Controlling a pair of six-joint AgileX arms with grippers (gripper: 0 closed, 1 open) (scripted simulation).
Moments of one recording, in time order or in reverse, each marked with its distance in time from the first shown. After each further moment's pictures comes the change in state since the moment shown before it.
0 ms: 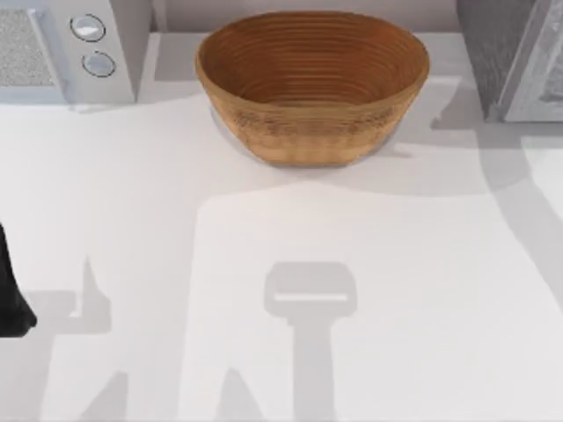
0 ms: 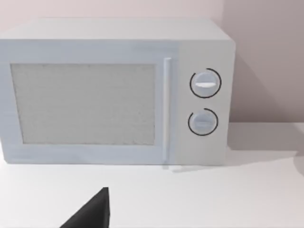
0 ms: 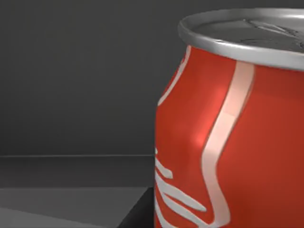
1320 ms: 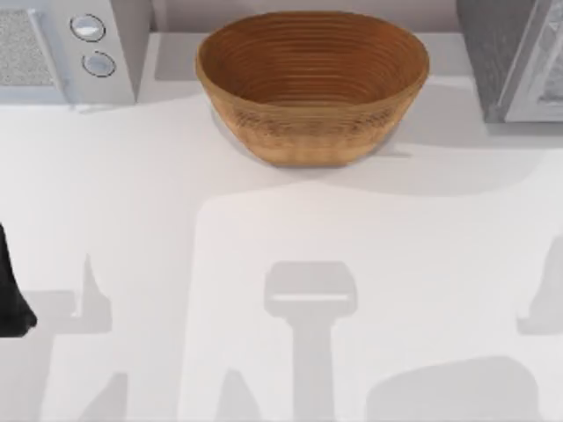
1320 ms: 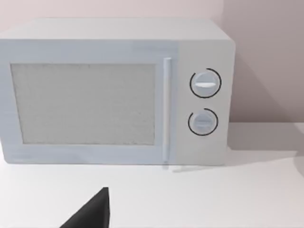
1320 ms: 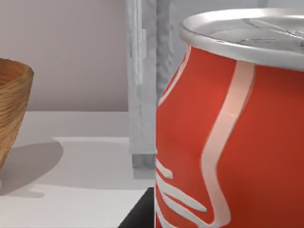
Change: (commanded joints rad) left arm 0.000 0.000 0.000 0.000 0.000 0.000; right arm -0.240 -1.288 -1.956 0.634 -0.271 -0.013
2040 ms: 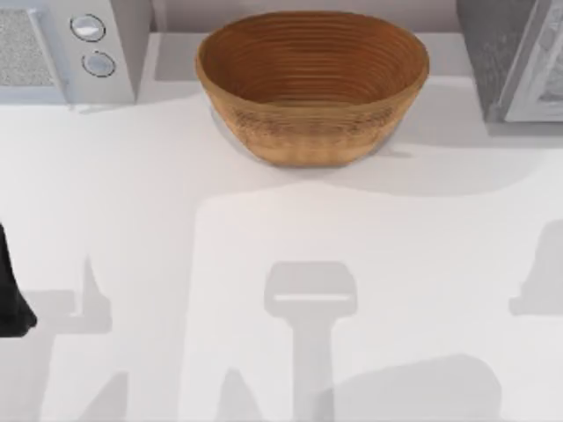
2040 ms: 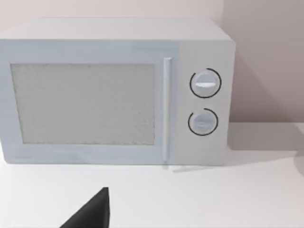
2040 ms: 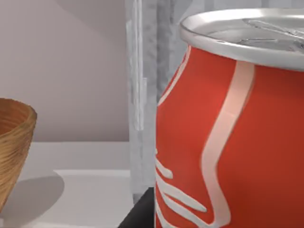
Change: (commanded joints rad) left arm 0.000 0.000 0.000 0.000 0.000 0.000; right arm 0.061 0.147 0.114 0.066 0.067 0.004
